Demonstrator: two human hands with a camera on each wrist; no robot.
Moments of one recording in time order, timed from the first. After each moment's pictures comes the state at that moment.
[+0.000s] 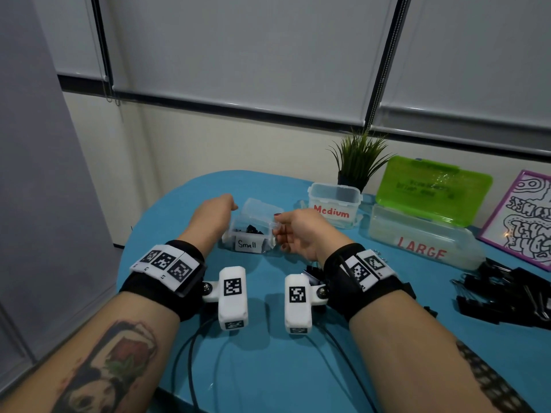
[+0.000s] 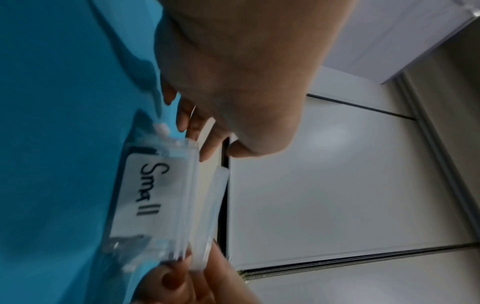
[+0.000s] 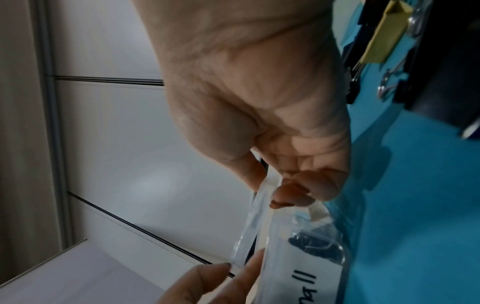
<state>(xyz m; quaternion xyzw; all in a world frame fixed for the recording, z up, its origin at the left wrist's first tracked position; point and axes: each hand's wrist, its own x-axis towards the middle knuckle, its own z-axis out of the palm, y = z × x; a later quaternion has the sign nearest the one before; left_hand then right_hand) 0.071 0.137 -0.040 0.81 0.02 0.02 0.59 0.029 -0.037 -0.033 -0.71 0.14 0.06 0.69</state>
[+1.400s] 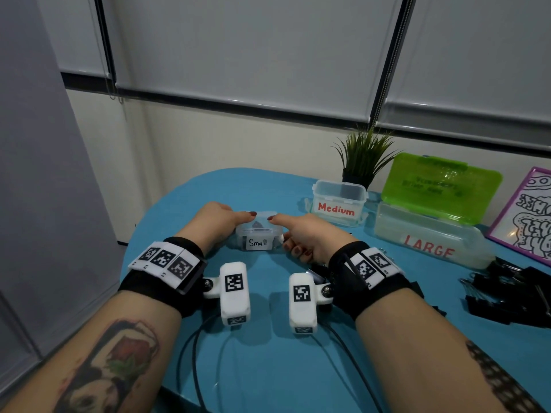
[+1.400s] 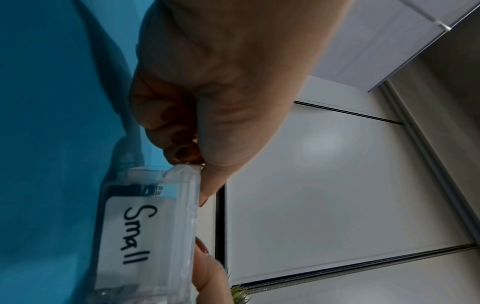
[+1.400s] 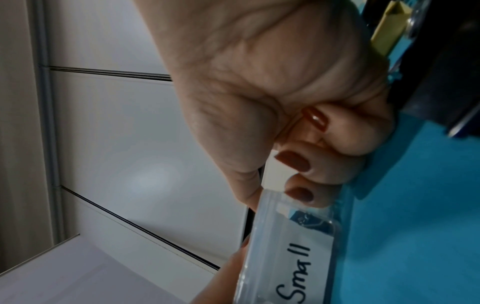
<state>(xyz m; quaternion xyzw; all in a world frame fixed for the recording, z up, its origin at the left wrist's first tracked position) 0.070 0.141 -0.048 0.83 -0.01 -0.02 0.56 0.025 -0.038 -0.034 -0.82 0.16 0.11 0.54</state>
